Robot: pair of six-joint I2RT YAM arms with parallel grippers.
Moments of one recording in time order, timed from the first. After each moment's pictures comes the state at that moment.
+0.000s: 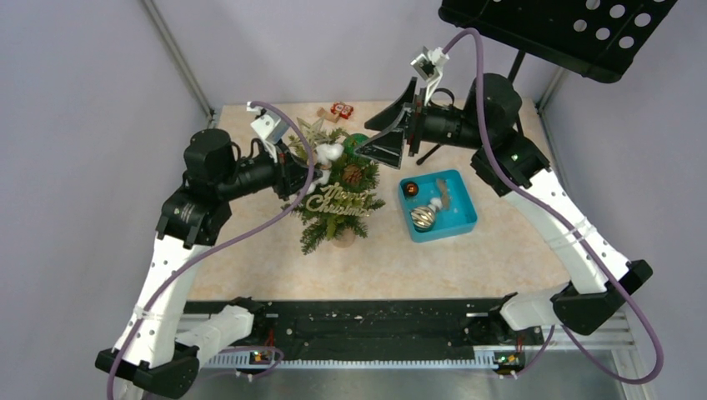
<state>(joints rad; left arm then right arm) -0.33 0.98 1.38 -0.63 0.65 -0.06 0.65 1.35 1.66 -0.25 -0.72 0.40</state>
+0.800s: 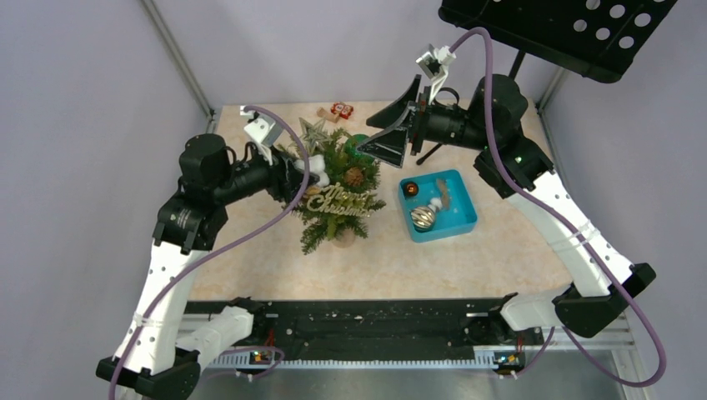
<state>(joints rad) -0.30 0.96 1.35 -0.65 0.60 -0.02 0.65 1.33 1.65 -0.22 -0.70 0.42</state>
